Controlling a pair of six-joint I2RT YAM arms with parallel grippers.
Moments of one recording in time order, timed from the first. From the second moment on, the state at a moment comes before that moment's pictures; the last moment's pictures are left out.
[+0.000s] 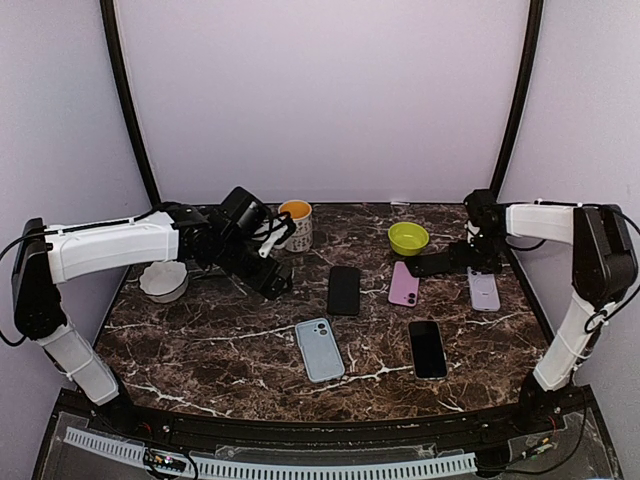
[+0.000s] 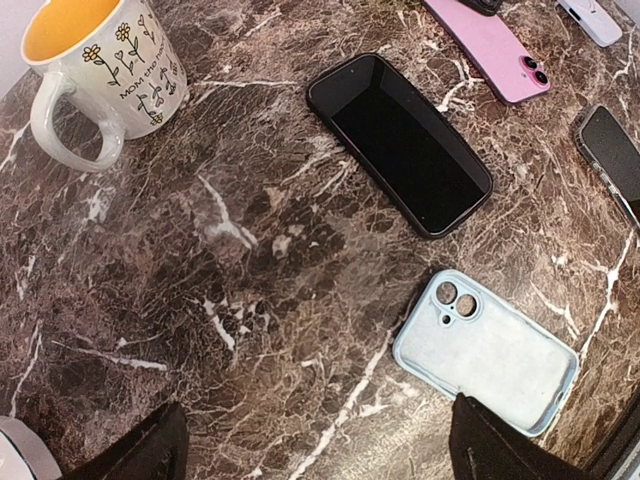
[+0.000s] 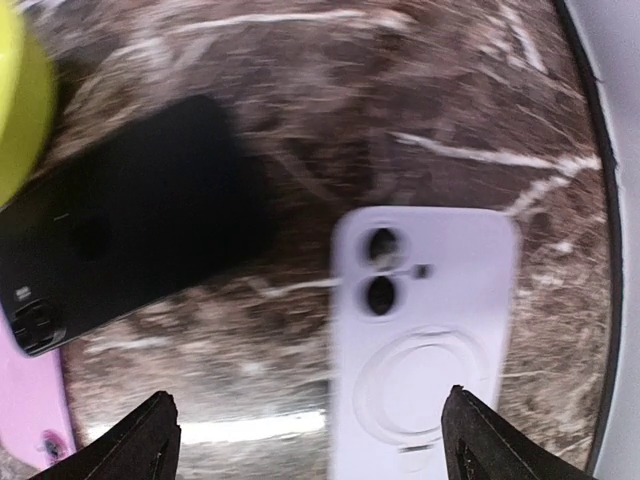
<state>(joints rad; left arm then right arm) -0.79 1.60 1.27 -0.63 -0.06 -0.06 0.14 1.74 1.17 -0.64 0.12 0.27</state>
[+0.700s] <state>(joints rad) -0.79 1.61 1.26 -0.63 -0.06 -0.06 0.55 1.88 1.24 -0.50 0.29 0.66</state>
